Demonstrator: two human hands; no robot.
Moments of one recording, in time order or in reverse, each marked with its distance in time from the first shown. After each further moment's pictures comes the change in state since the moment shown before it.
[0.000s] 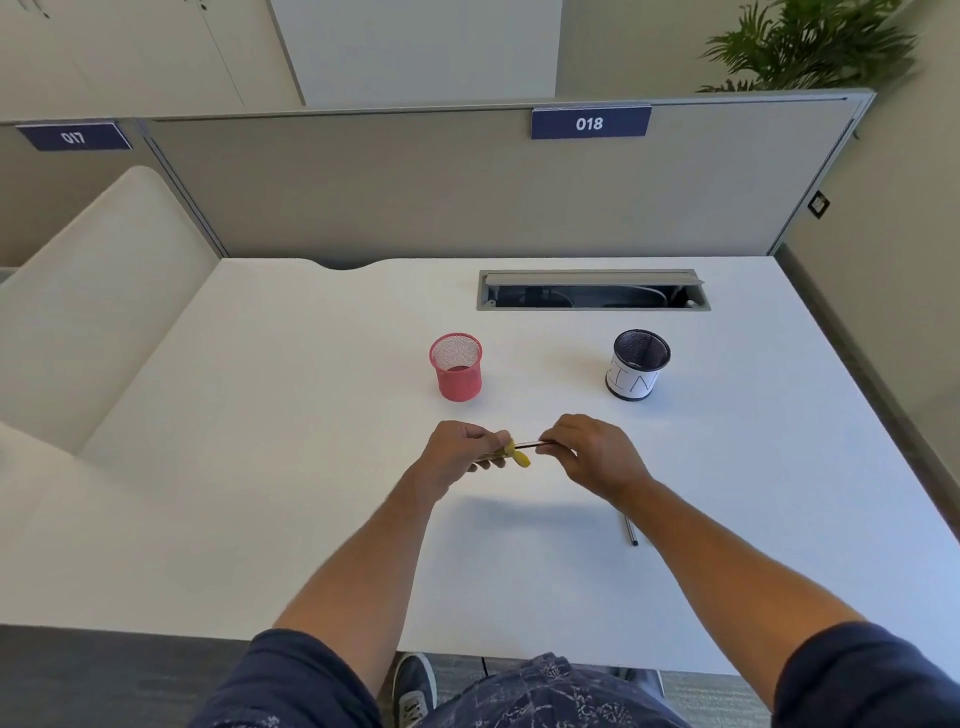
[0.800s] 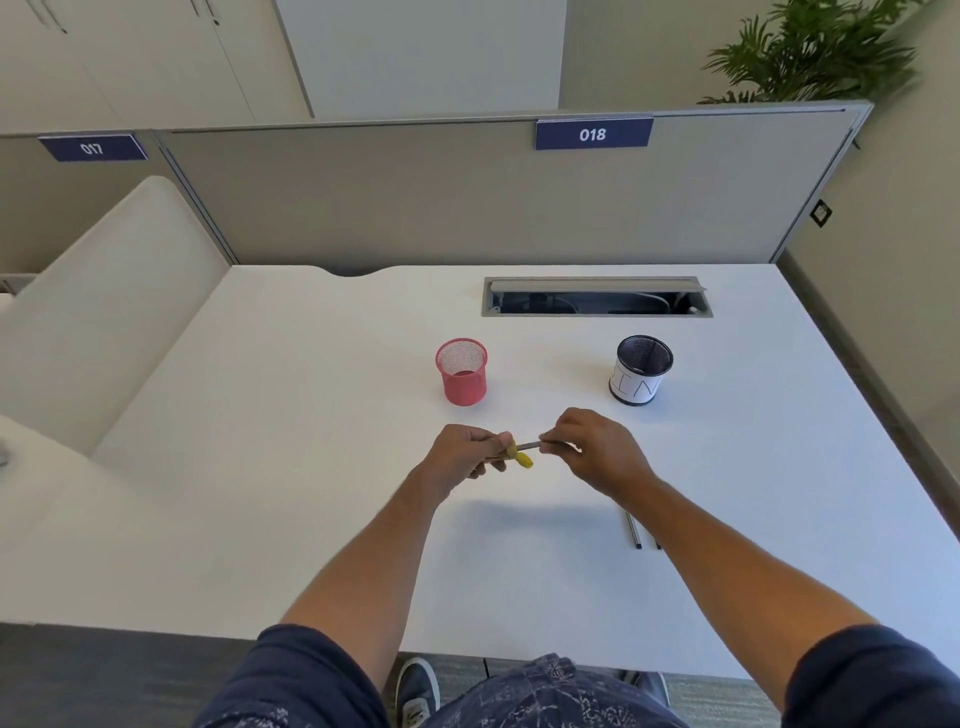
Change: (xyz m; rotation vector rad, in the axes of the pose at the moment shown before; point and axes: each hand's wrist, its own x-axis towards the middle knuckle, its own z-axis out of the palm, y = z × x) left_hand -0.005 0.005 -0.003 -0.016 -0.016 0.012; right_hand 0.008 -0.007 -0.011 0.038 -0.088 0.140
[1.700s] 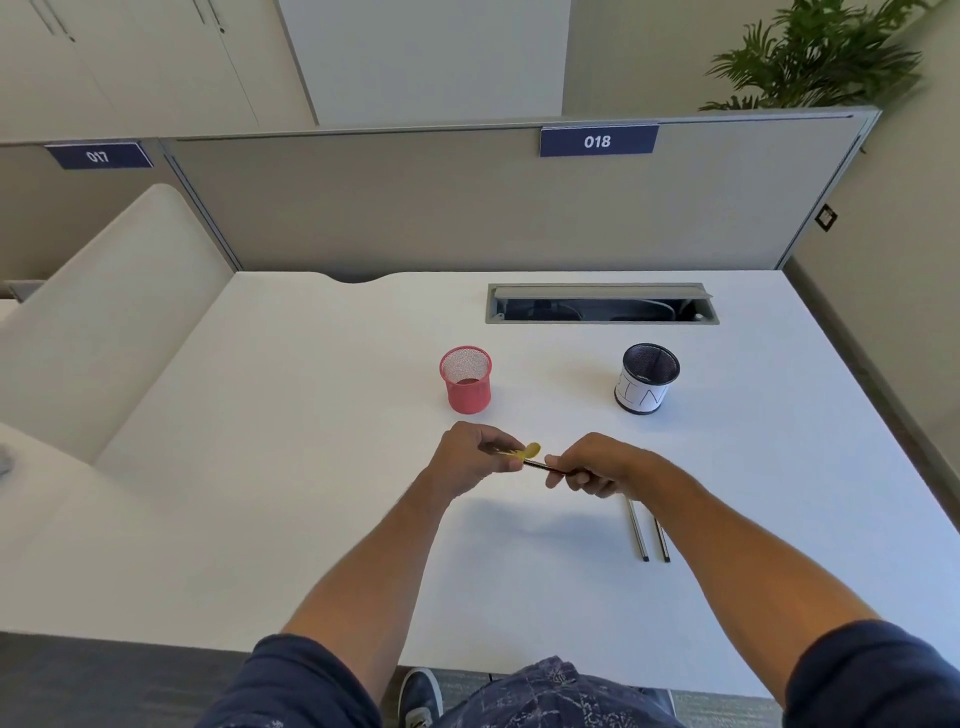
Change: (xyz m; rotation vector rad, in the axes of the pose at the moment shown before) left_hand 0.012 0.005 -0.001 0.200 -0.007 0.156; right_hand 0.025 -0.003 -0.023 0.800 -0.815 0.840
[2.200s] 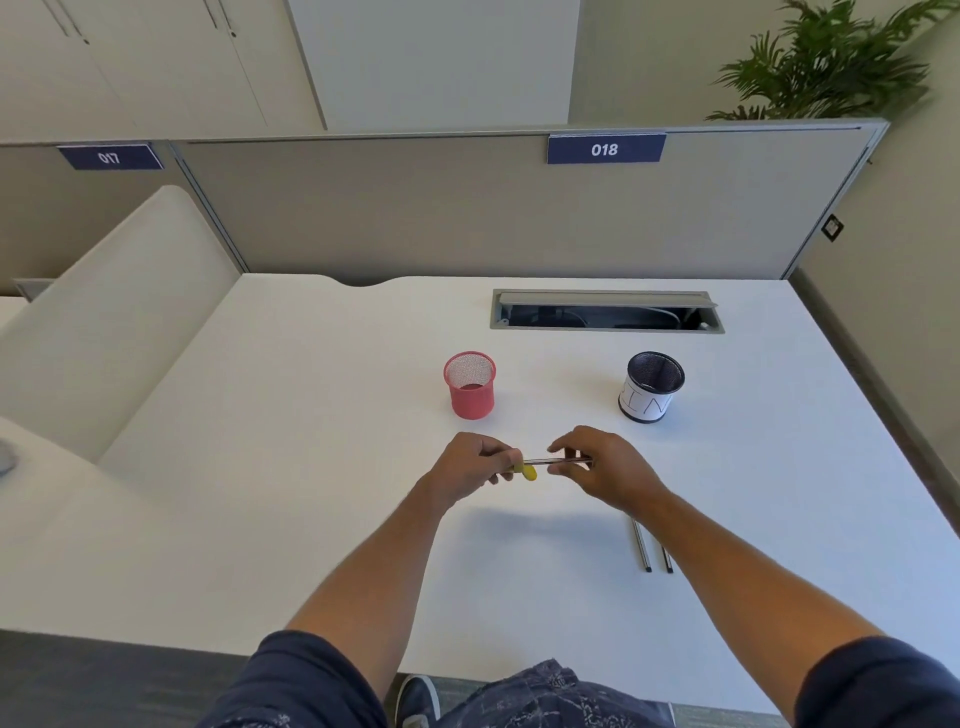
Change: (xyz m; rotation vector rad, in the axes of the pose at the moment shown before) left_hand -0.002 -0.001 -0.001 -0.072 -0.024 -0.052; right_hand 0.013 0.026 0.005 -0.554 0.563 -0.634
